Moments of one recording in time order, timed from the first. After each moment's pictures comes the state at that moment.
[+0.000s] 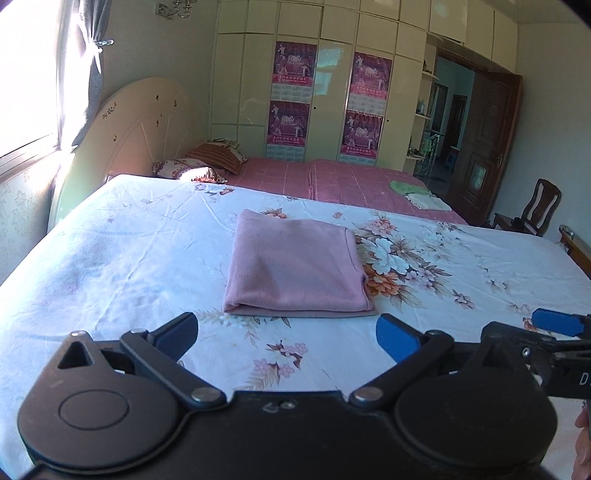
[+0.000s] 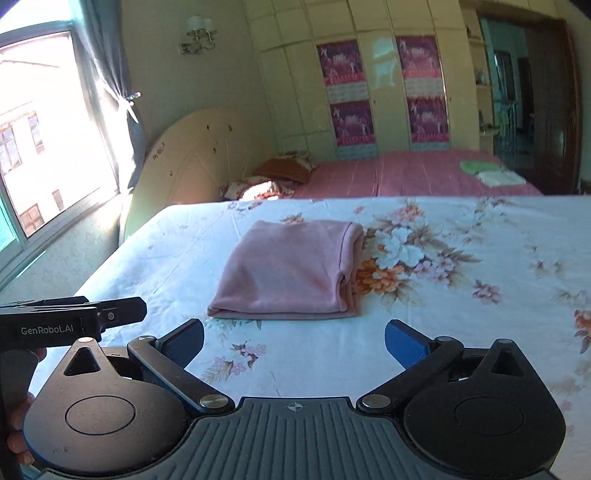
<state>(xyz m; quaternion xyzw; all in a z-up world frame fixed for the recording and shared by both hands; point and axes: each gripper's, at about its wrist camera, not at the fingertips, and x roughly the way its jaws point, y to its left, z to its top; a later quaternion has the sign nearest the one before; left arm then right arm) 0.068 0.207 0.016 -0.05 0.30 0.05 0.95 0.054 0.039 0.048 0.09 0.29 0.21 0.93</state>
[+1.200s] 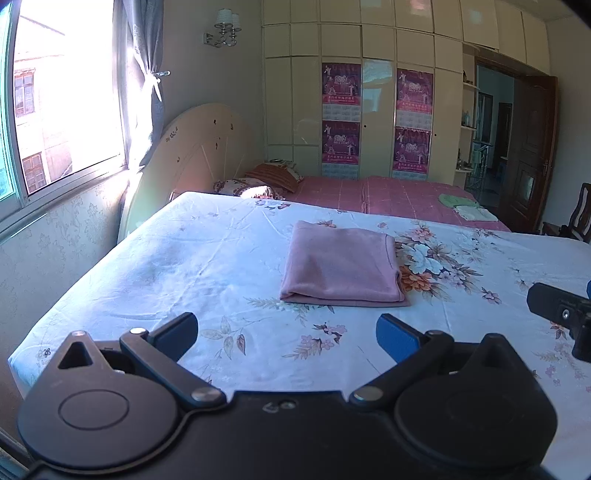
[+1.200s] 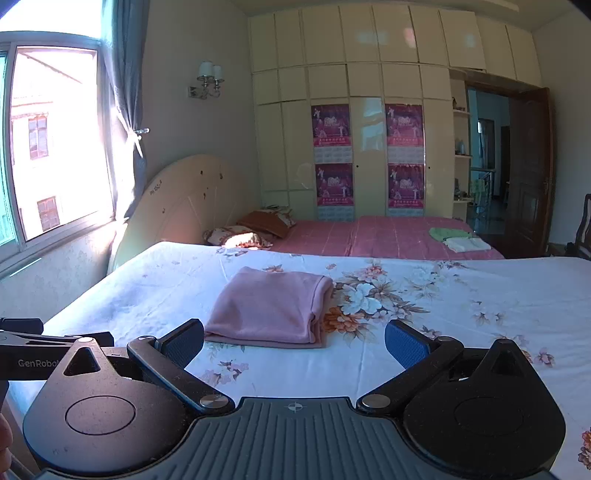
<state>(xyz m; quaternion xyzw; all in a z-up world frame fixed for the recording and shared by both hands) -0.016 0.176 0.040 -0.02 0.27 0.15 0.95 -0.027 0.014 0.084 0.07 0.23 0.19 0.95</state>
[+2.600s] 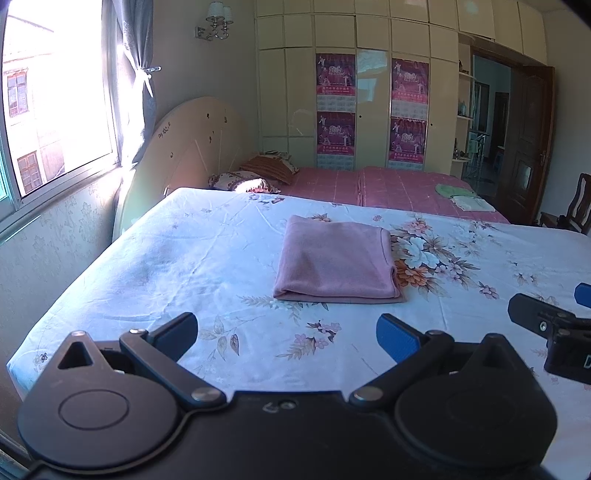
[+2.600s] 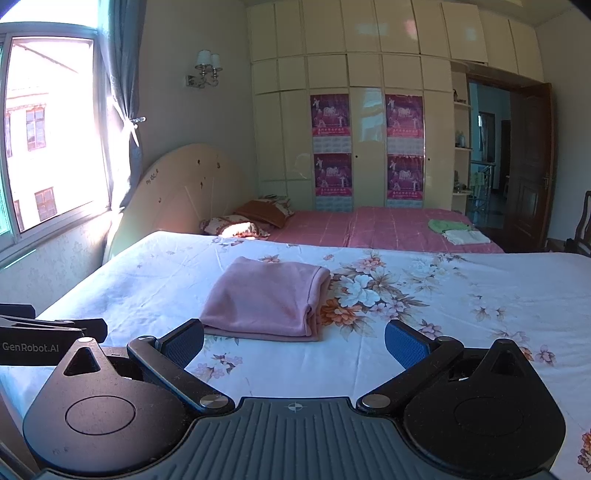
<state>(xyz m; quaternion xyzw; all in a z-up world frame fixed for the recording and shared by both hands) -0.005 0.168 0.048 -0.01 0.29 0.14 0.95 -0.013 0.013 0.078 0.07 0.24 0.19 0.95</state>
